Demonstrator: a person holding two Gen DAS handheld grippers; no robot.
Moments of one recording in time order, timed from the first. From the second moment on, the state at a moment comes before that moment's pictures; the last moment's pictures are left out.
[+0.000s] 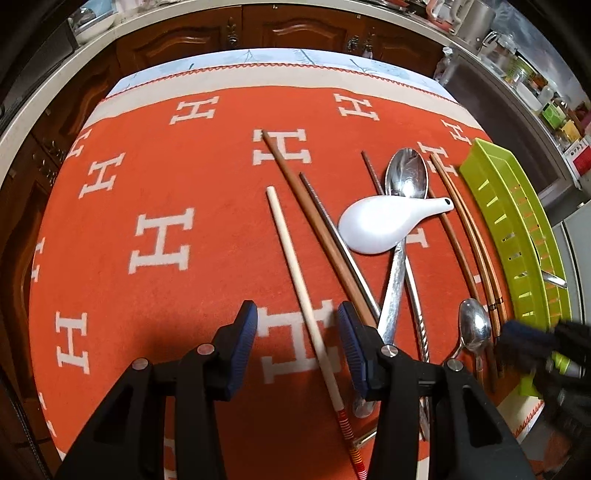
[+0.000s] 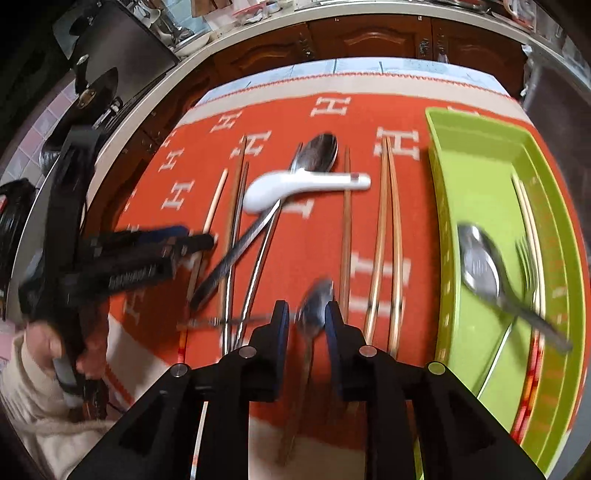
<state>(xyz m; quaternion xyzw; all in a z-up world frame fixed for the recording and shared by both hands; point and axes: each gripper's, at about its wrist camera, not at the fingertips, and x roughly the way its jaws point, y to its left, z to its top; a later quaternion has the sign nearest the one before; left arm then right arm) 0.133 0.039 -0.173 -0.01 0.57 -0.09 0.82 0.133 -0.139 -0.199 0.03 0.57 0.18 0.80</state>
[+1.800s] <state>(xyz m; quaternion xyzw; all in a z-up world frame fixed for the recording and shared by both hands) 0.126 -0.176 -0.105 -0.06 0.56 -0.23 0.79 0.114 -0.295 -0.141 -0.02 0.53 0.07 0.85</state>
